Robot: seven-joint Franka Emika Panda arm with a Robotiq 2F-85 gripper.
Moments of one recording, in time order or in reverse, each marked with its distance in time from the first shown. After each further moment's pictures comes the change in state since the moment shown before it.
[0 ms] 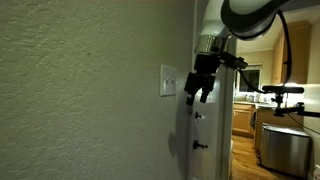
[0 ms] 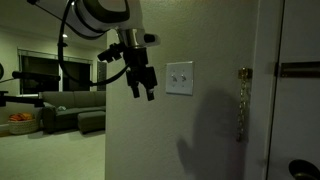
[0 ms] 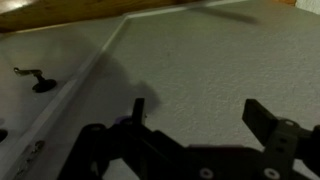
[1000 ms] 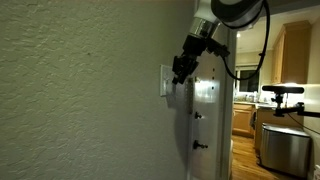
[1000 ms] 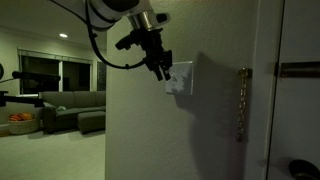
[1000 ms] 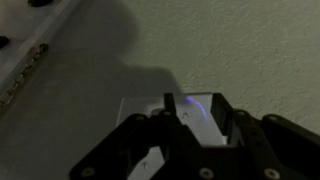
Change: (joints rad) arm 0.000 0.080 -0.015 0.178 -0.033 0.161 -0.050
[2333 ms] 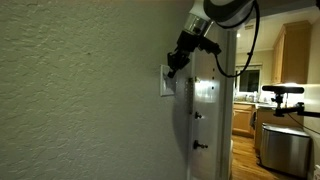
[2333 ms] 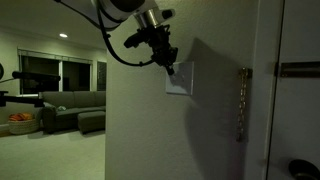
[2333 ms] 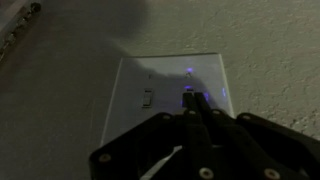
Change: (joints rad) arm 0.003 0.065 -0.005 0.090 -0.008 0.064 -0.012
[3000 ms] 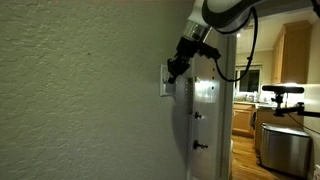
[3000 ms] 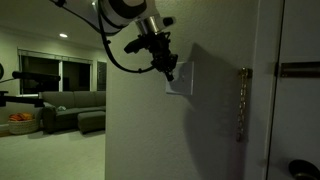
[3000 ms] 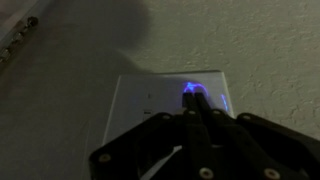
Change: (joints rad) arm 0.001 0.010 -0.002 -0.027 0.004 -0.004 -0.002
